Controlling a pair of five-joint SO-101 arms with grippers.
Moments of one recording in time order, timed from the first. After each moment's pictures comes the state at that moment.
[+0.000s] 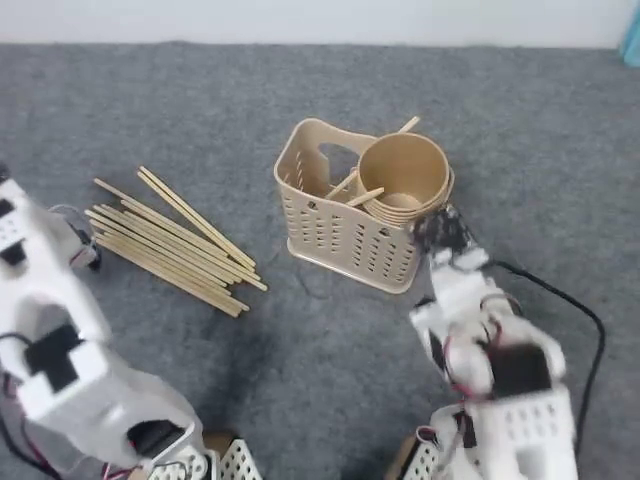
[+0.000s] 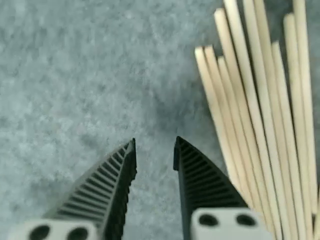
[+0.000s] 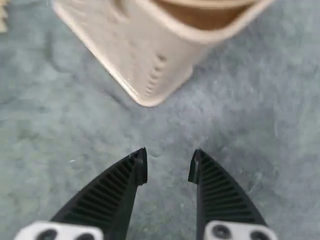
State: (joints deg) left arm -44.0 15.0 10.0 72.1 10.0; right arm -14.1 -65.4 57.1 77.4 15.5
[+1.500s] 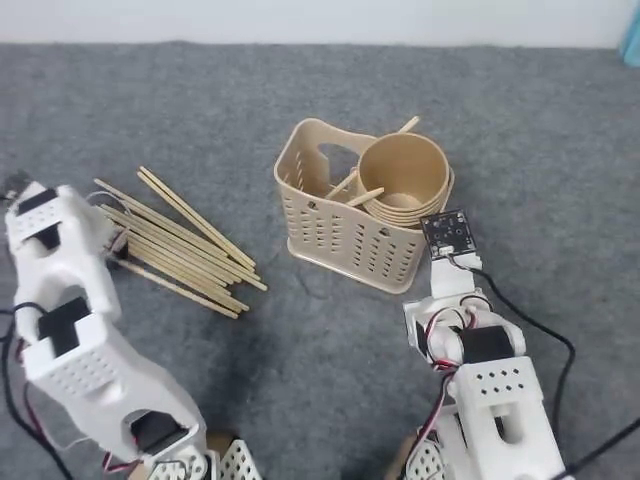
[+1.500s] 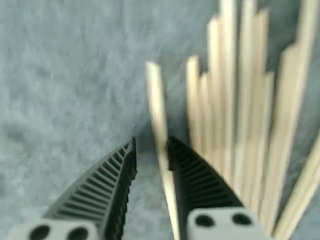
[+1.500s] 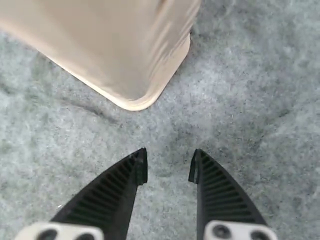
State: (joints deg) left arm -37.7 21.2 12.9 67.4 32.0; right arm -13.6 -59.3 76.1 53.6 2.2
